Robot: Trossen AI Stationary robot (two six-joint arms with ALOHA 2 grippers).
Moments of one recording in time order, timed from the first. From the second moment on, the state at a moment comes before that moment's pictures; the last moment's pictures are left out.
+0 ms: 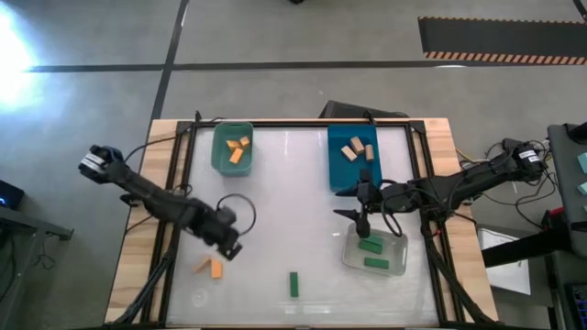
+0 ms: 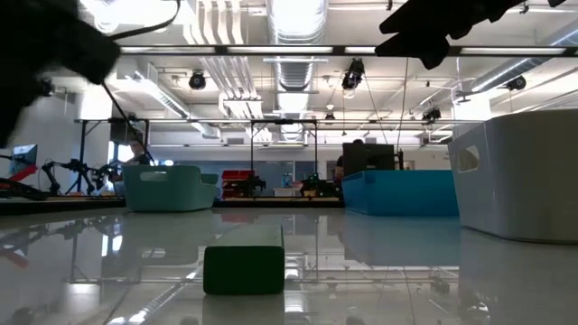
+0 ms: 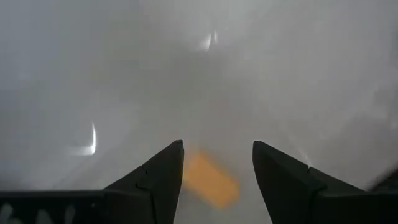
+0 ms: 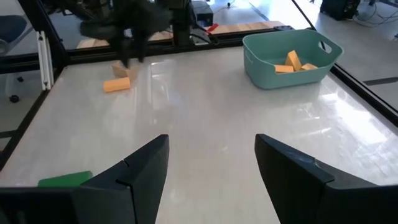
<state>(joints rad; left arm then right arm) -0.48 1.28 0.88 -0.90 0.03 -1.38 0.26 1.08 0.68 0.00 0.32 0.20</state>
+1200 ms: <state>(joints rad) -0.75 1.47 0.76 -0.92 0.29 -1.51 0.26 1.08 0.66 0.00 0.31 0.22</state>
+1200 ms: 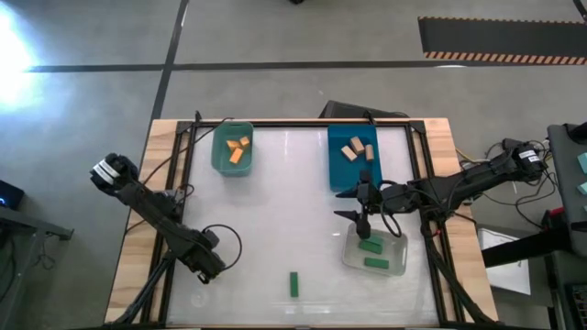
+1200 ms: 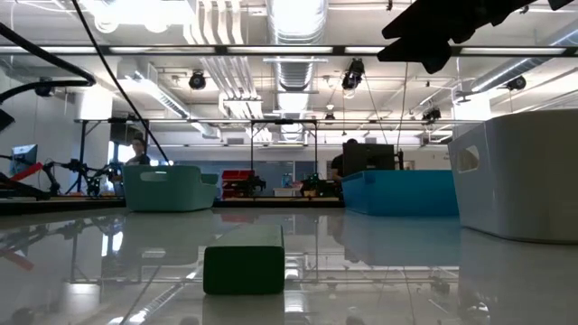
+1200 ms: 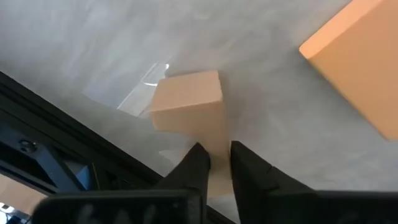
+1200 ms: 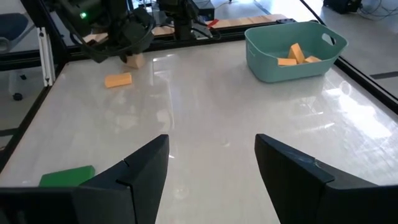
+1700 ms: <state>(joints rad) -0.71 1.36 0.93 -0.92 -0.25 -1.31 0.26 1.08 0.59 0.18 0.31 0.16</state>
